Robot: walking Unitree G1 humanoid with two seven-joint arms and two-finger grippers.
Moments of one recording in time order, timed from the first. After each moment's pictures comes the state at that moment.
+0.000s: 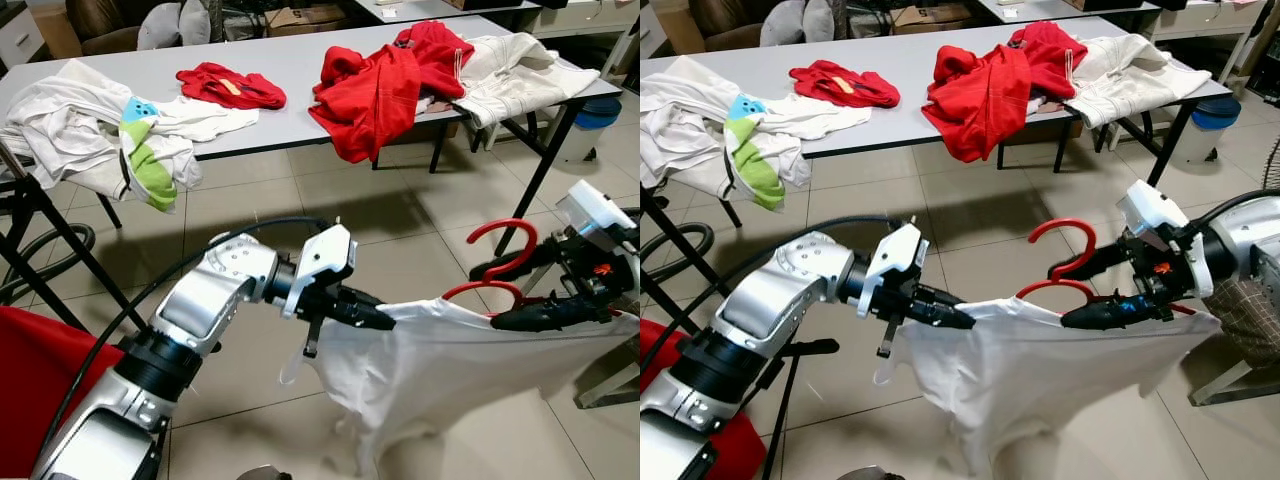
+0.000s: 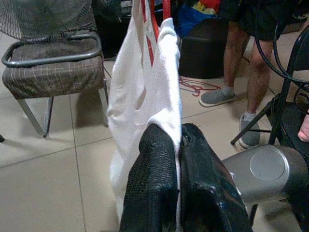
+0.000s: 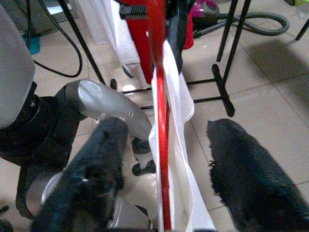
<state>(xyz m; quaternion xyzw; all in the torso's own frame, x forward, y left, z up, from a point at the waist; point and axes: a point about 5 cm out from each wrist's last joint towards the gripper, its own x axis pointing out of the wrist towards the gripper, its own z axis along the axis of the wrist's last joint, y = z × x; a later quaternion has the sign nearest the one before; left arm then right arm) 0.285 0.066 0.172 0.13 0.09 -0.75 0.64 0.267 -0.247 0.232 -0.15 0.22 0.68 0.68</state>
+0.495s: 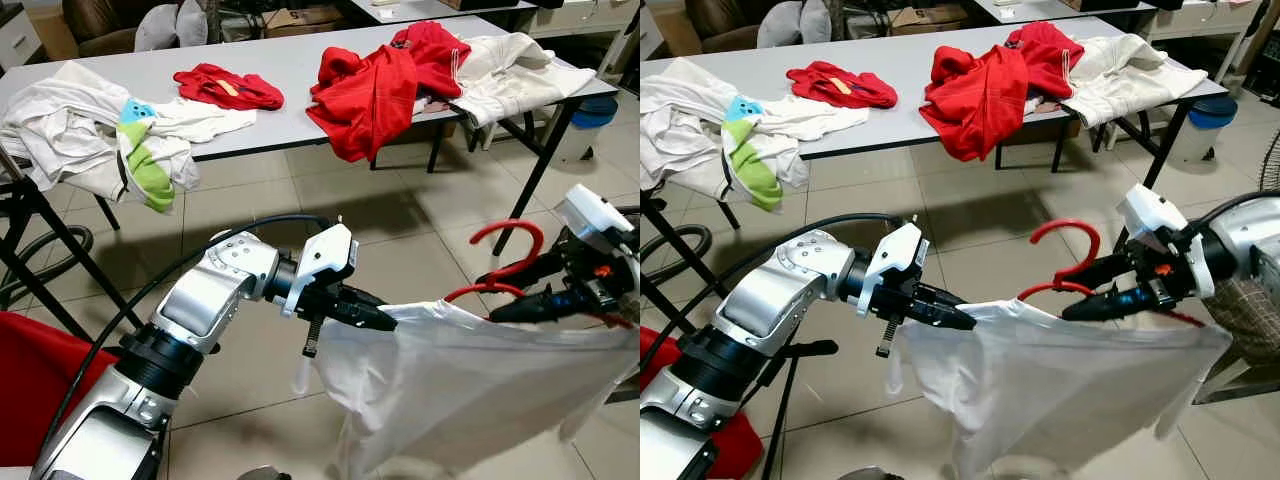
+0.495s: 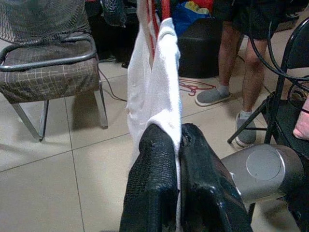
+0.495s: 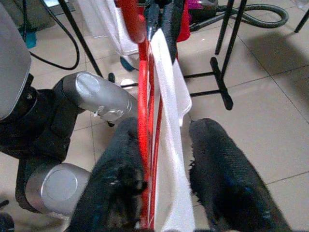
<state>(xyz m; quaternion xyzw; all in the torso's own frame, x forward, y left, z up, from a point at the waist) 0.284 0.065 0.172 0.12 0.09 -0.76 0.63 0.269 -0.250 0.231 -0.16 0.23 0.68 0.68</state>
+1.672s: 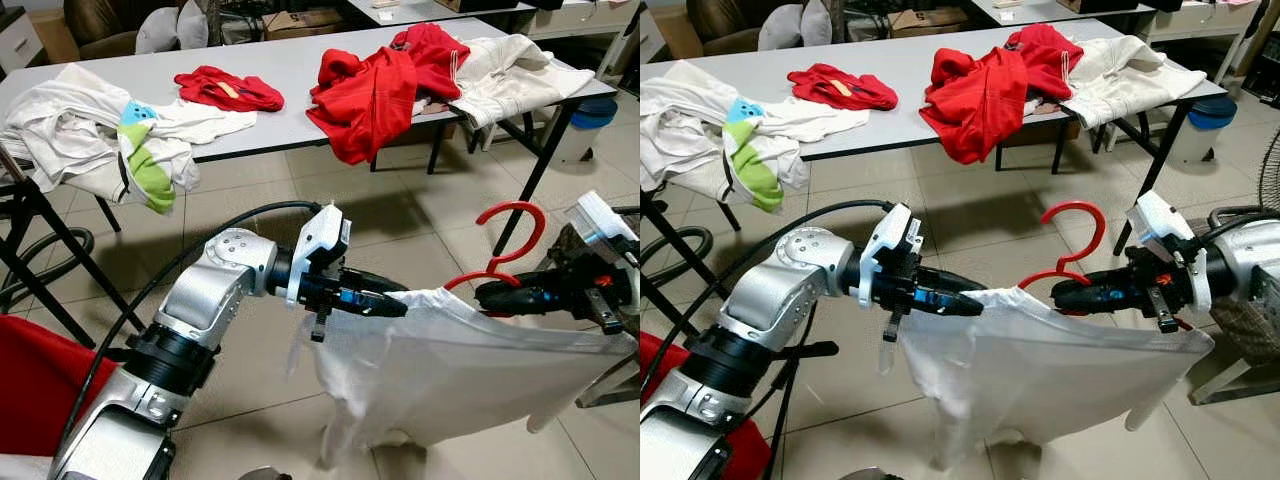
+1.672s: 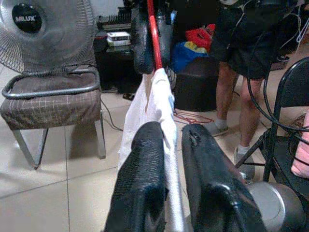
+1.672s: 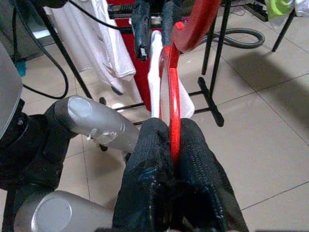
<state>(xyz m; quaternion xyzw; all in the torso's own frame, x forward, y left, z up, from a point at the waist) 0.289 0.064 0.179 0.05 0.05 -0.76 0.65 0.259 -0.252 0.219 -0.11 0.20 0.65 0.72</state>
